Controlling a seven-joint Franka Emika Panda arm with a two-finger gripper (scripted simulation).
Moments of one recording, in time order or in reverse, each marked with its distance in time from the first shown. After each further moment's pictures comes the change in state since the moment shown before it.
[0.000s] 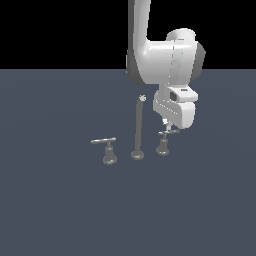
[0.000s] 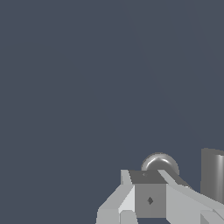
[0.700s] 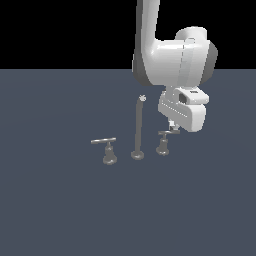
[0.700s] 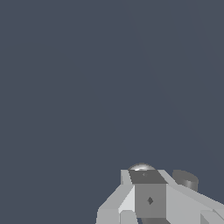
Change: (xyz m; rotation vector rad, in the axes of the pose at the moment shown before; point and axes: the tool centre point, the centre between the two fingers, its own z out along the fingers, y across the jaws) arm 0.013 0.023 0.000 0.010 0.002 -0.009
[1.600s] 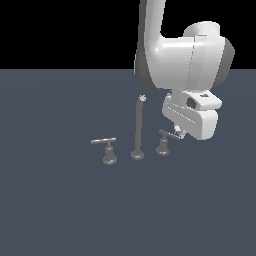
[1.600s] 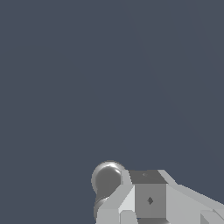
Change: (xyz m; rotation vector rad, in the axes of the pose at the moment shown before) arm -0.004 0.042 0.000 0.008 0.010 0.009
